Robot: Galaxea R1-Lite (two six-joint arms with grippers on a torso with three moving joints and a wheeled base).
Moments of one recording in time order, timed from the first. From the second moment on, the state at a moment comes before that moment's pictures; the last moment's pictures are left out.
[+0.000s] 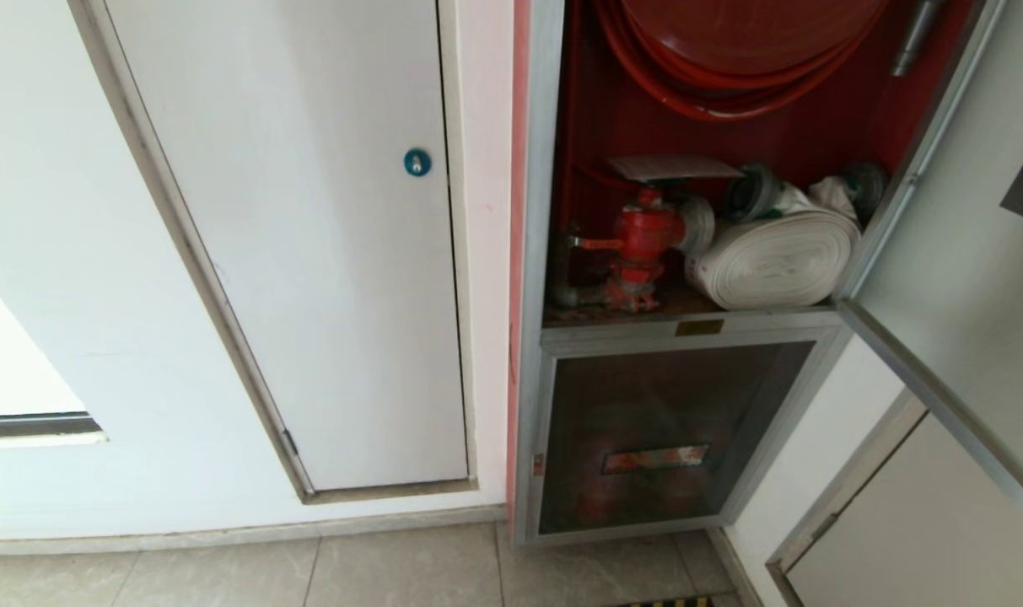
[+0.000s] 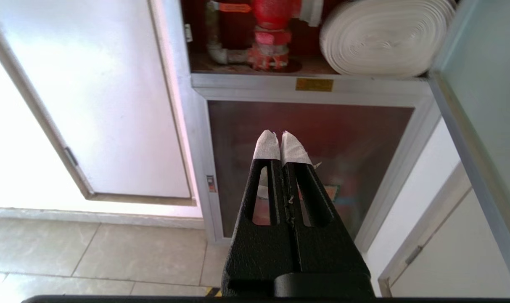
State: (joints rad) left arm 0.00 0.00 0.00 0.02 -0.01 0.01; right arm -0.07 0.29 -0.24 -0.15 0.19 0.01
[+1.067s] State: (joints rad) left arm 0.00 0.00 0.00 0.02 -0.01 0.01; right arm 0.00 0.02 -0.03 -0.14 0.13 -0.03
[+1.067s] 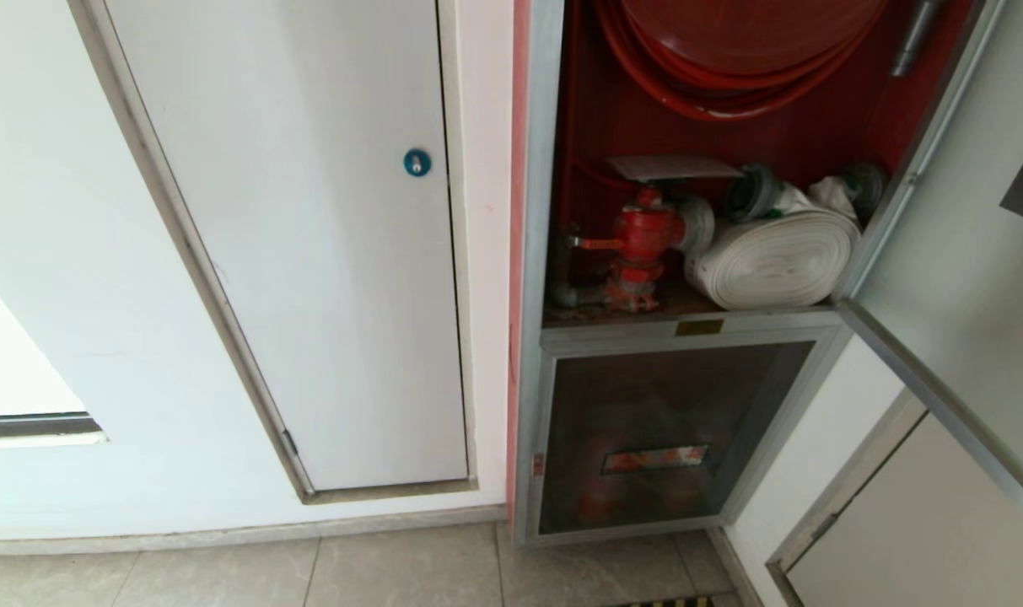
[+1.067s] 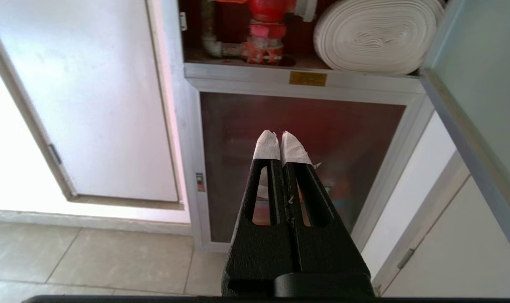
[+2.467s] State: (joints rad) left arm 0.00 0.00 0.00 0.02 -0.01 0.01; right arm 0.00 0.00 0.00 -0.01 0.00 0.03
